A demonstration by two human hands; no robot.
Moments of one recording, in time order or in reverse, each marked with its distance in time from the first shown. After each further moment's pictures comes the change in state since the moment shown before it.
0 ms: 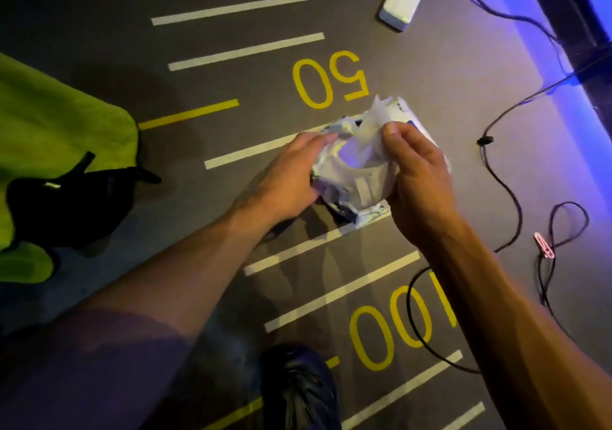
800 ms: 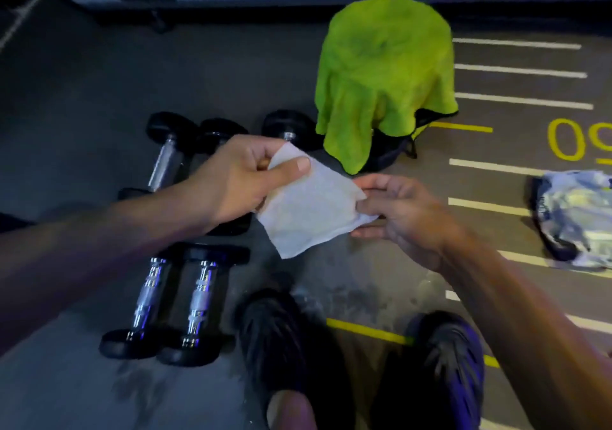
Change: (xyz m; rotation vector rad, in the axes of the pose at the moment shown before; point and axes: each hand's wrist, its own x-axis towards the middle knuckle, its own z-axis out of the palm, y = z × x) left_hand -0.437 0.064 -0.247 -0.323 0.506 -0.435; right_hand -0.240 0.028 0.229 -0.269 -1.010 0.311
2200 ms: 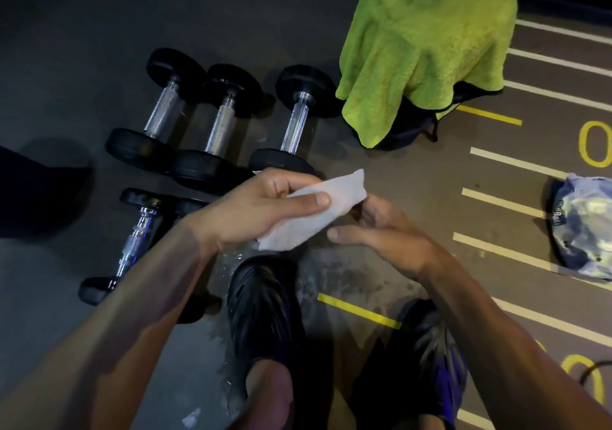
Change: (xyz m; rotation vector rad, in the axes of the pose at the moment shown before) left_hand -0.026 -0.079 0.037 -0.256 -0.232 -0.107; right_hand 0.010 0.064 0.009 -0.292 -0.225 -0.044
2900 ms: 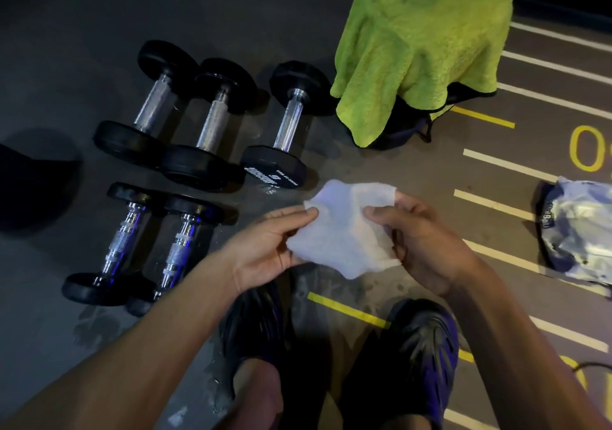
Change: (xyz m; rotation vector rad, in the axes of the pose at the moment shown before) left_hand 0.015 -0.053 0.047 -0.800 0.188 -0.307; right_hand -0.029 -0.009 -0.021 0.415 0.234 0.123
